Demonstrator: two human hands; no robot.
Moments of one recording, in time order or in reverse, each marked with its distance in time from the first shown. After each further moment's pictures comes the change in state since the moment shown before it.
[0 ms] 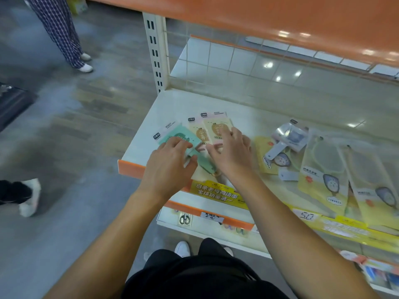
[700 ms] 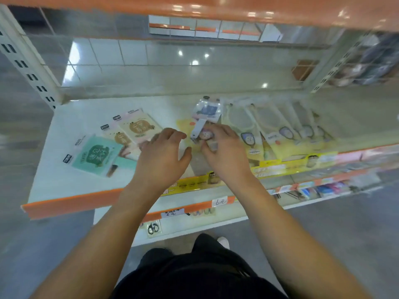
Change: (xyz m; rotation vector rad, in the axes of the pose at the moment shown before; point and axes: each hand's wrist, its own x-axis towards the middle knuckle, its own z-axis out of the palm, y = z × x) left_hand 0.018 0.104 0.046 -0.058 -0.159 0.423; right_hand -0.085 0.093 -0.070 0.143 0.360 0.129
